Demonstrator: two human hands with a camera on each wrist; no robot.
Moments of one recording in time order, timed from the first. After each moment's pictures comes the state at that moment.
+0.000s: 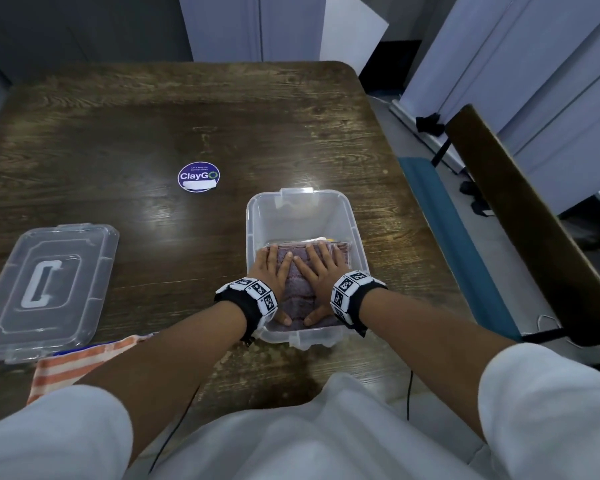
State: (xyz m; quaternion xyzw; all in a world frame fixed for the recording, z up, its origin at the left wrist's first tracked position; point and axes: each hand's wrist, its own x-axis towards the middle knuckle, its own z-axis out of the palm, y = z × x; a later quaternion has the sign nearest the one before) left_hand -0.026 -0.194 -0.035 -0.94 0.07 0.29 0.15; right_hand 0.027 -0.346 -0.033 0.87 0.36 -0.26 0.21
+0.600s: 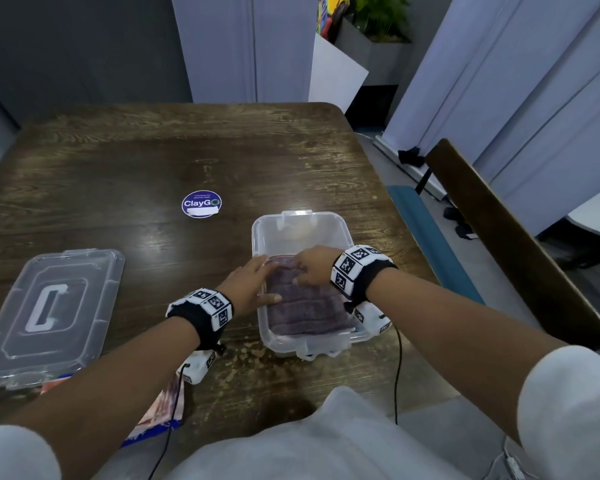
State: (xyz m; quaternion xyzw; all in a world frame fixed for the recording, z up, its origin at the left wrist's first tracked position) left_hand -0.043 -0.122 -0.012 -0.96 0.08 0.15 -0.21; right_hand 0.040 -0.303 0.060 0.90 0.33 -0.28 0.01
